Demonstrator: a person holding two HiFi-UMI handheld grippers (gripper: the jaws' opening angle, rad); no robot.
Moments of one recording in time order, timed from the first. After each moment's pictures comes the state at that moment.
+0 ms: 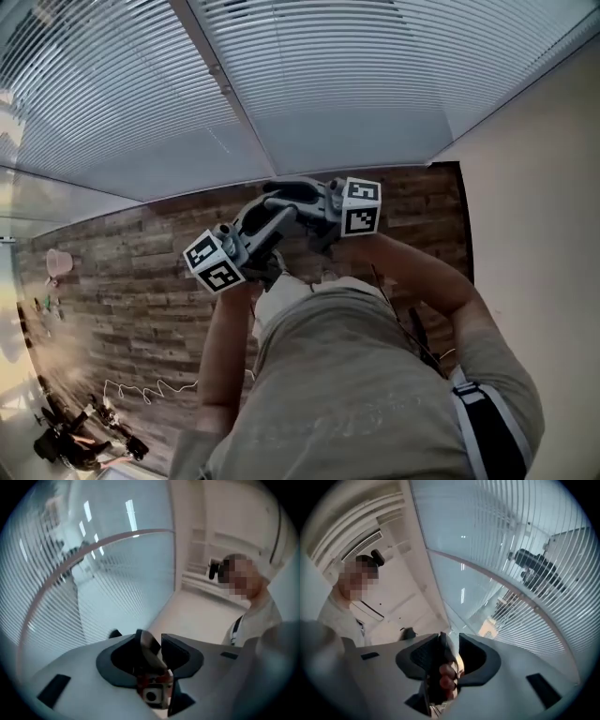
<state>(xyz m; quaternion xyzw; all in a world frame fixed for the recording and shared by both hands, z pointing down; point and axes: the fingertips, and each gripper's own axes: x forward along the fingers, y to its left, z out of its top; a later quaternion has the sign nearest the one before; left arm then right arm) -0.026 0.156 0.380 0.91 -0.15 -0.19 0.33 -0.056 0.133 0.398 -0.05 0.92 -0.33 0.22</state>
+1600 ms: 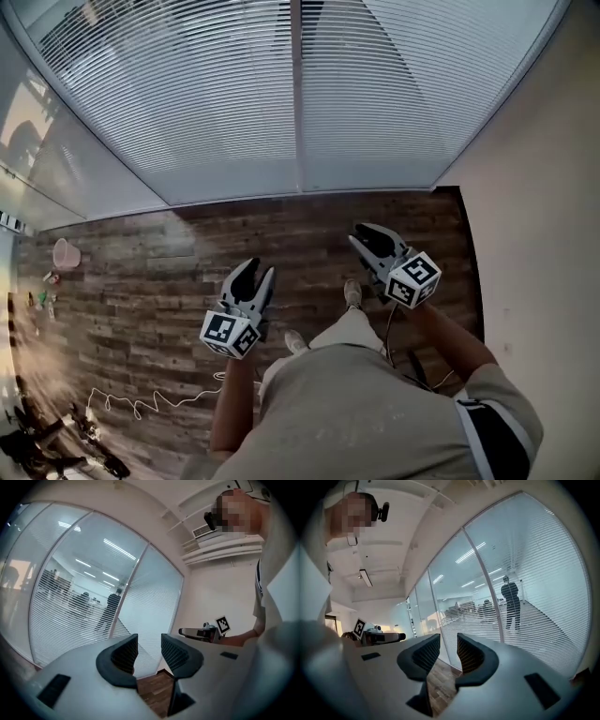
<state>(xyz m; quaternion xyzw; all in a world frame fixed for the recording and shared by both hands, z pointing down) -0.348 0.511 0.424 0.89 -0.42 -0.04 0.17 -0.156 0.467 0.408 -0.39 0.91 -0.13 -0.02</state>
